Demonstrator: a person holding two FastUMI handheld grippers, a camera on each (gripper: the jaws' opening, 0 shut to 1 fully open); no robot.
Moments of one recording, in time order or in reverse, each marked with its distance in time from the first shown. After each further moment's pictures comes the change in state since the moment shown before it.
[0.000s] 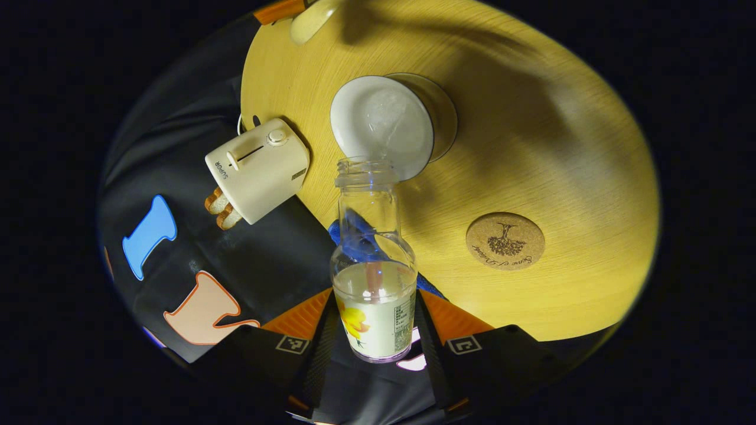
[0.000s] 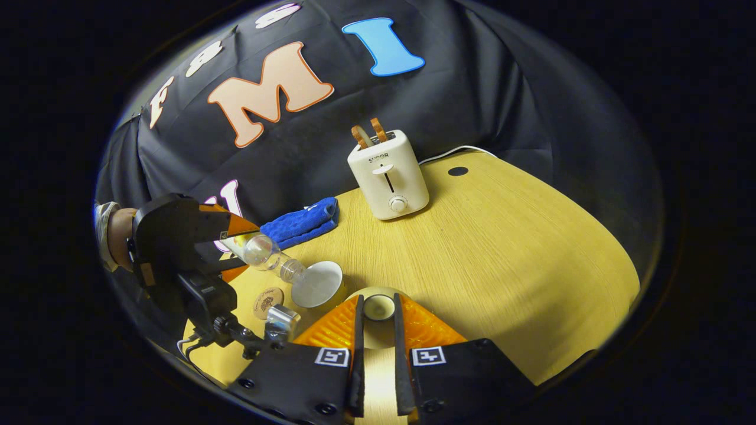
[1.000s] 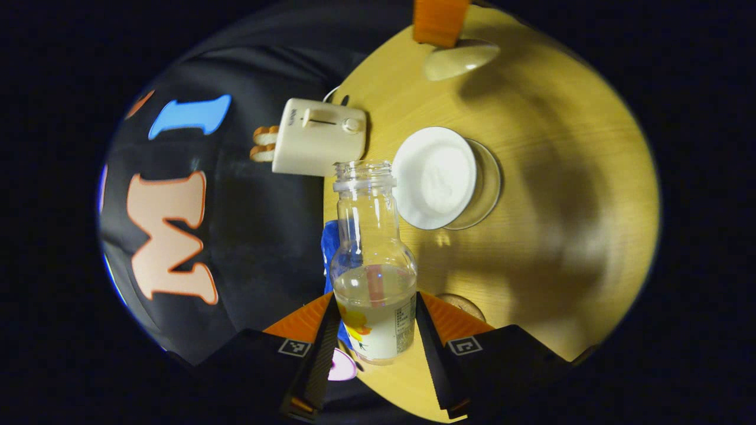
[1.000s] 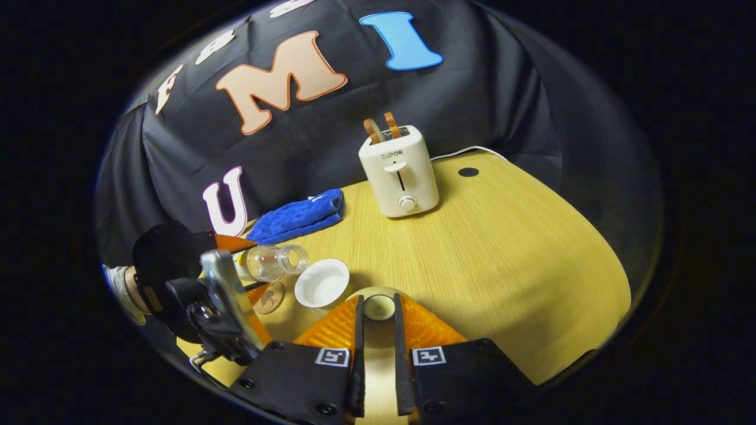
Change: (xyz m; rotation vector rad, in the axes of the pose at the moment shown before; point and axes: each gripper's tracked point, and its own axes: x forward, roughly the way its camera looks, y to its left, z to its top) left arm 0.000 -0.035 0.033 -0.793 -0.191 0.035; right arm 0.003 0.014 0.009 -0.085 0.049 0.003
